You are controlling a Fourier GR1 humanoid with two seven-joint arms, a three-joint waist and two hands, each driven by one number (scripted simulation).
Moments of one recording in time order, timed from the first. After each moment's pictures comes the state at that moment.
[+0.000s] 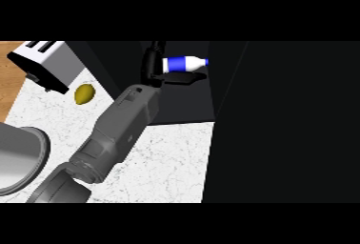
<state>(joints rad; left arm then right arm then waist) -1.15 0.00 -0.19 -0.21 0.55 0.32 -0.70 0.33 -0.26 0.39 -2.48 -0.03 -0.02 0.12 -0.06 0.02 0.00</state>
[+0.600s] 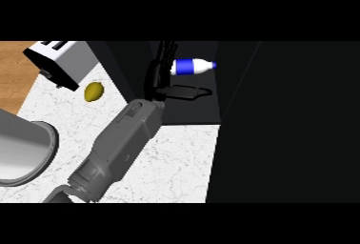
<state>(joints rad) -0.95 0.00 -0.31 -0.54 0.65 0.25 -0.63 0.36 -0.25 0.39 -2.49 -0.03 -0.01 0.13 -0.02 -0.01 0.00</state>
